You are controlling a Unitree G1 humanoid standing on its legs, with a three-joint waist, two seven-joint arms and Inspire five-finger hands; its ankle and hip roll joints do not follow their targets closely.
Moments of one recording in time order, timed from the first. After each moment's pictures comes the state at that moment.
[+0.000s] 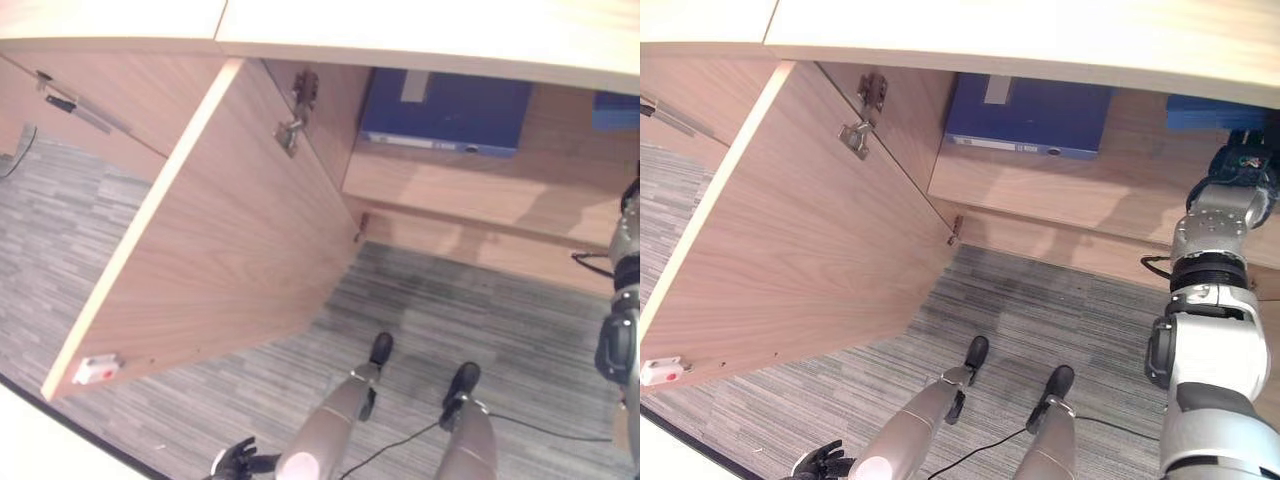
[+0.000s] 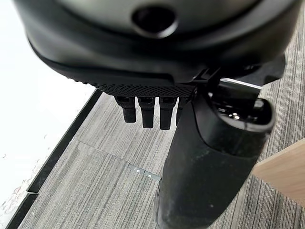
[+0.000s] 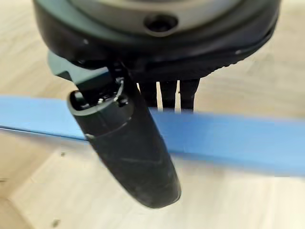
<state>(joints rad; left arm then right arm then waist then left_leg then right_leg) -0.01 0.22 -0.17 1.22 -0.33 -0.07 0.08 -1.12 -0.74 -0.09 1.11 1.53 -0.31 -0.22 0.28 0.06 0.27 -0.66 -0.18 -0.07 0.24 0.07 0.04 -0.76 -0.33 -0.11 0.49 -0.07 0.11</state>
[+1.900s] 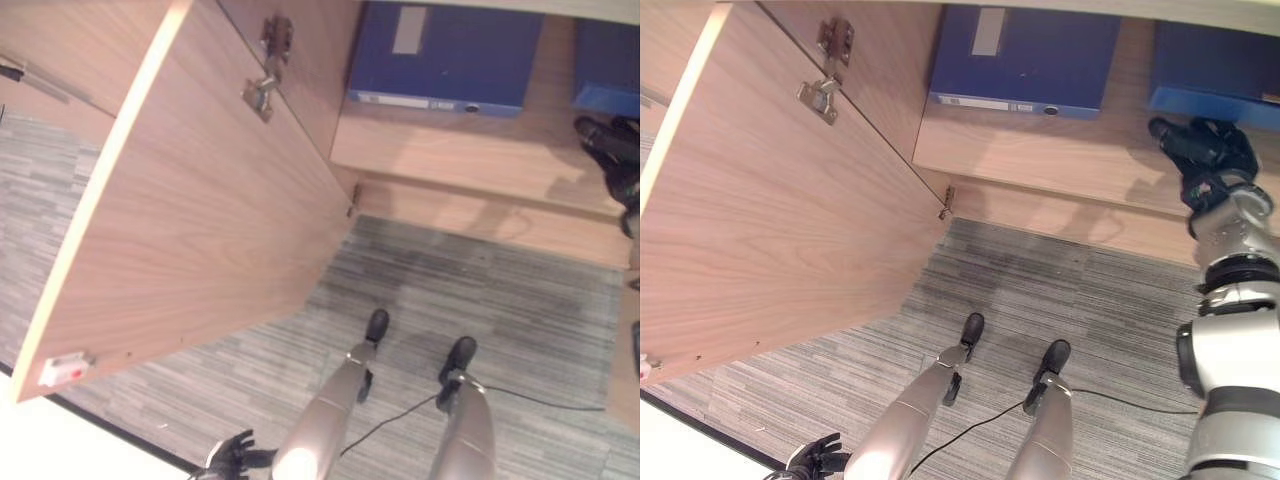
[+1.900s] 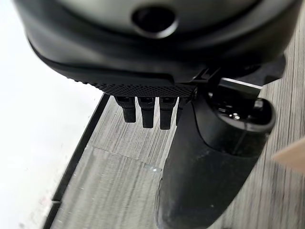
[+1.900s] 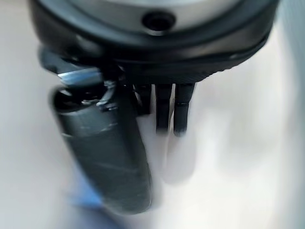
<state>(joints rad) -0.03 0.28 -0.21 1.22 -0.26 -0.07 0.02 -1.30 -0.98 0.75 1.36 0.64 0.07 0.11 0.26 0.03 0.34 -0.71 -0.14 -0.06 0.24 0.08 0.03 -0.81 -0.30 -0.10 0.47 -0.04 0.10</state>
